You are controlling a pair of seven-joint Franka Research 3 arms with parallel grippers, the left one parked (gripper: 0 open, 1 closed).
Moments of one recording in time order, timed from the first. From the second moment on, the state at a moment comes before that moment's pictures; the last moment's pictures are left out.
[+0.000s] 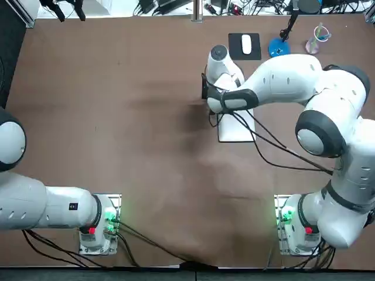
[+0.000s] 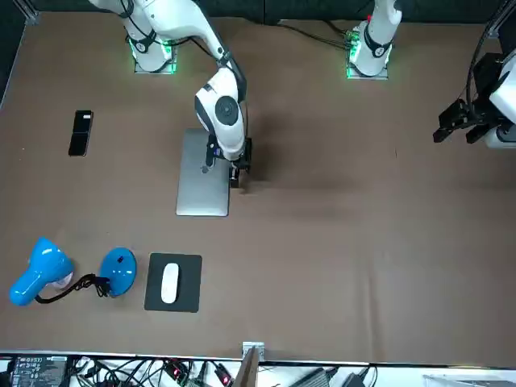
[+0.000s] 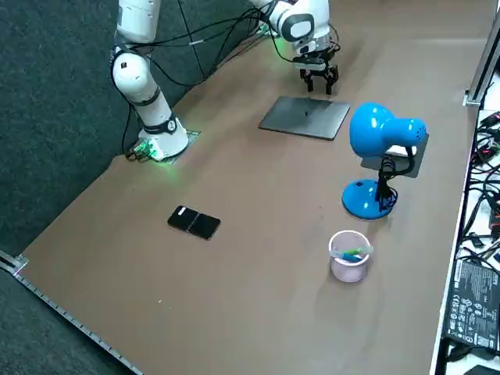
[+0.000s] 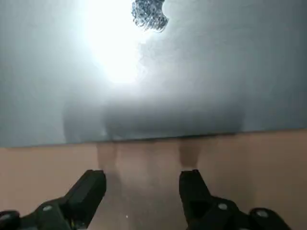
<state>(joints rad) 0.77 0.57 -0.02 -1.88 -0.02 2.46 2.41</state>
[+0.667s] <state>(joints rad) 0.77 0.55 -0.03 -1.99 -0.02 2.59 2.42</state>
